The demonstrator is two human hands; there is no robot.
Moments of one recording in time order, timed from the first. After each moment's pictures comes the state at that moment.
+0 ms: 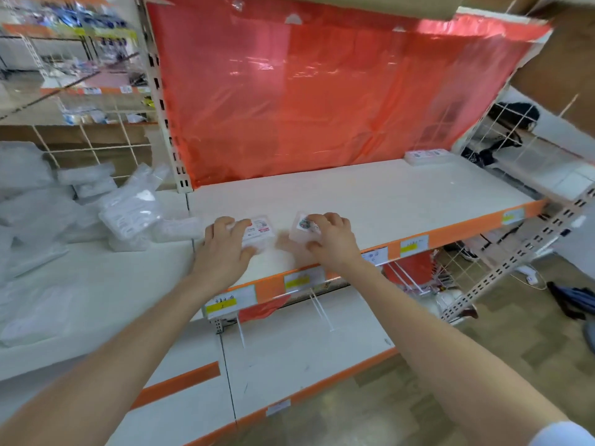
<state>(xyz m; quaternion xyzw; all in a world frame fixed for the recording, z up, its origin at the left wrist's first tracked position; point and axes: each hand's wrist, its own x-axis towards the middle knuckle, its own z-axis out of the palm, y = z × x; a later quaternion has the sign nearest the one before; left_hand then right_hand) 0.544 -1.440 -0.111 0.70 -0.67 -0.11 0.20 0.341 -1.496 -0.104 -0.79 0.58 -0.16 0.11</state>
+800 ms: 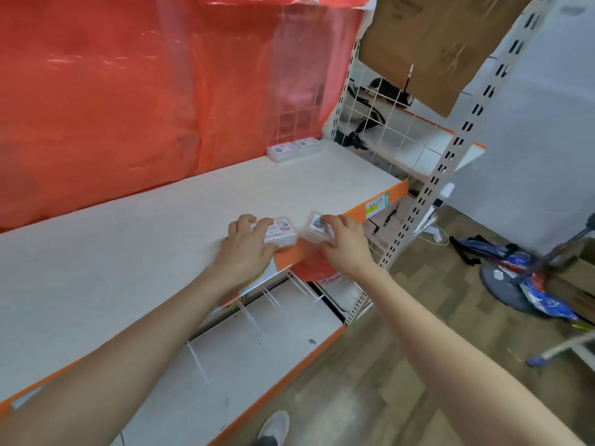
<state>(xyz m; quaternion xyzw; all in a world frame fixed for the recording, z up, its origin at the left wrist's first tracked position) 0.221 -1.597 -0.115 0.57 -0.79 -0.16 0.17 0.027 -1.573 -0.109 -0.66 0.71 -0.21 0.11</state>
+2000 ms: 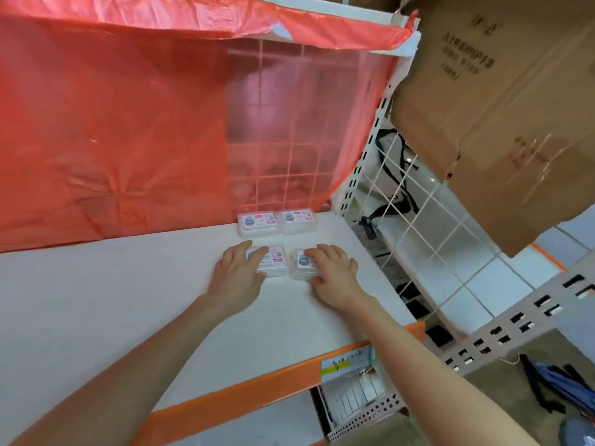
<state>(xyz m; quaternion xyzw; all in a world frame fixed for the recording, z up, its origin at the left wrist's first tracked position) 0.078 -1.808 -0.136 0.70 -0.69 -0.11 0.12 -0.114 -1.855 -0.130 -0.82 0.55 -0.06 0.13</state>
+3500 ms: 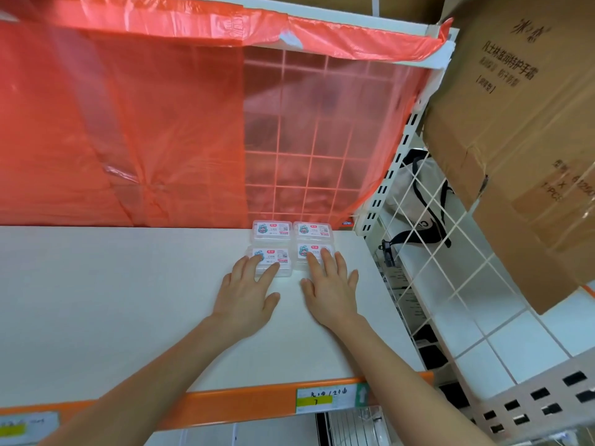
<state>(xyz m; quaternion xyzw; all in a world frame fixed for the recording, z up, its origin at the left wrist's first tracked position) 0.042 -1.793 -0.150 0.76 -0.64 -0.01 0.07 -0.109 -1.877 -0.155 -0.85 0.50 -0.09 0.10</state>
